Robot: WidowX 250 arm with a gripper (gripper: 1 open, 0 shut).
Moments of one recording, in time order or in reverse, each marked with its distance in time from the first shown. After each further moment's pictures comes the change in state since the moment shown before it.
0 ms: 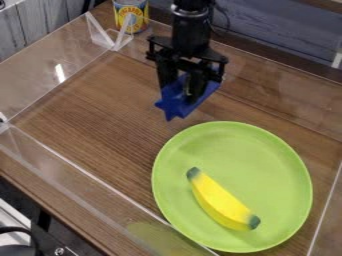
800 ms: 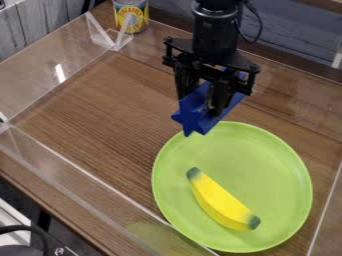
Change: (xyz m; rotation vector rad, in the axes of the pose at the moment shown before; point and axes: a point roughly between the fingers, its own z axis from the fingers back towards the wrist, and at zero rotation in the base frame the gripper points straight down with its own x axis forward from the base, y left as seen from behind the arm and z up) arm -0.038 -0.048 0.019 -0.013 -0.020 -0.053
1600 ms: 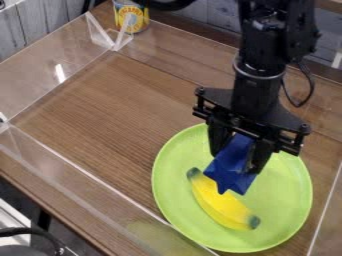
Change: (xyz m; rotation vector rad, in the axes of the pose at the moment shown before) arm -0.036 -0.056 -0.015 -0.004 -0.021 0.043
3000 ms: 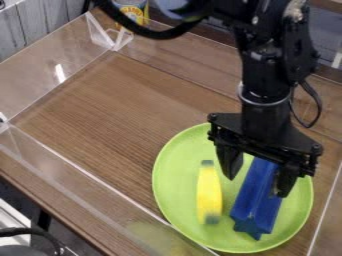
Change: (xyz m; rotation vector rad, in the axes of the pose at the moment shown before) arm -0.001 -0.020 -0.017 -0.128 -0.044 -0.038
